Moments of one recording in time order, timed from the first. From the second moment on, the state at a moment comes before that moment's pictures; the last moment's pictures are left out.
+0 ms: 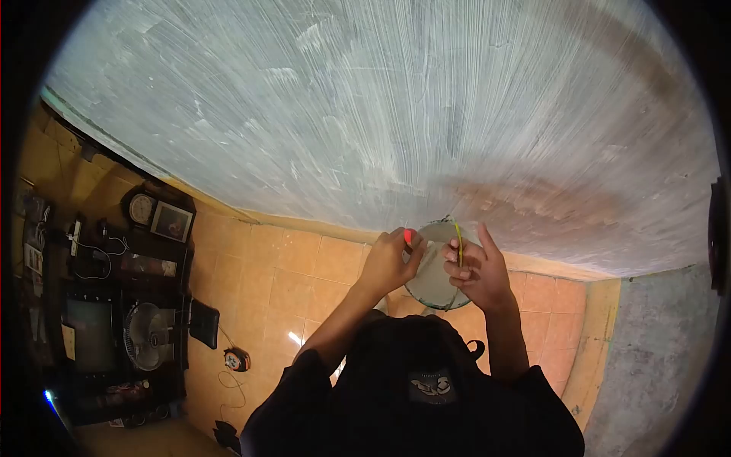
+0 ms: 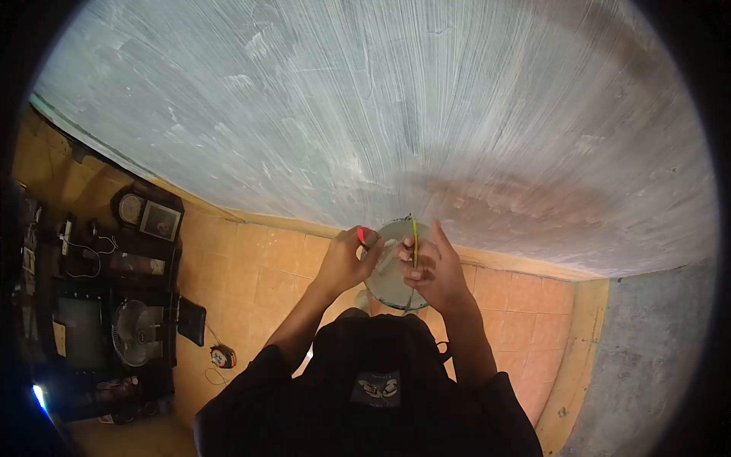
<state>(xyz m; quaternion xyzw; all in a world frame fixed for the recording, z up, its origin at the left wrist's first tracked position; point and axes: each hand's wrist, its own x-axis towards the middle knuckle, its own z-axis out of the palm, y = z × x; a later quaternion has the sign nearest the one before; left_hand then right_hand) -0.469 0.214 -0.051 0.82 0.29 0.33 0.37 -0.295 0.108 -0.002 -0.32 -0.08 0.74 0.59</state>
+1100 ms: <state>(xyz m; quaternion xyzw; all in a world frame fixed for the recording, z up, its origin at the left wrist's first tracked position) -0.460 0.205 -0.059 0.87 0.26 0.35 0.22 -0.302 0.104 0.003 -0.33 -0.06 0.73 0.59</state>
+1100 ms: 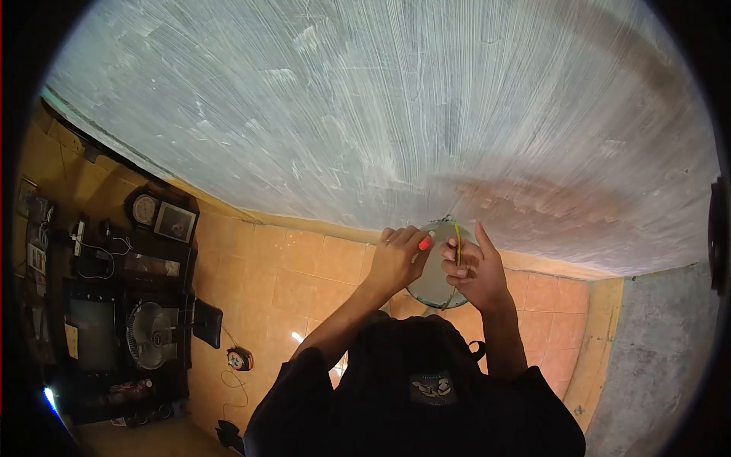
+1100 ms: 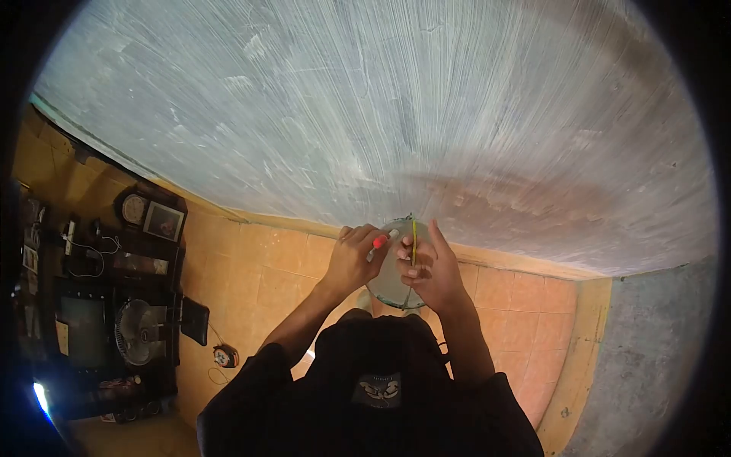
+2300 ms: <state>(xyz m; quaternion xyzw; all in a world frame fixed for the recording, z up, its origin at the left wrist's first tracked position) -0.478 0.202 -0.075 0.90 0.19 0.36 0.15 -0.300 0.115 -0.026 -0.32 0.02 0.68 0.66</state>
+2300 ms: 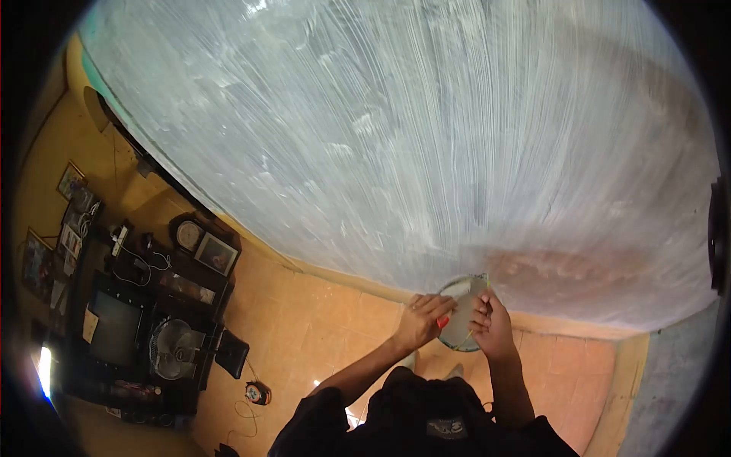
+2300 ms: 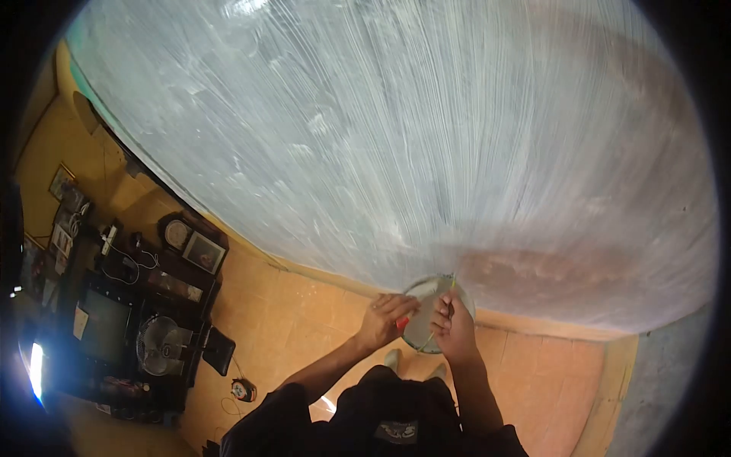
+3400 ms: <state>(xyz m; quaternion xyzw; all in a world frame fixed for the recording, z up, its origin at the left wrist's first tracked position) -0.619 0.336 0.017 0.92 0.05 0.34 0.21 -0.459 0.193 -0.037 -0.29 0.04 0.58 0.76</state>
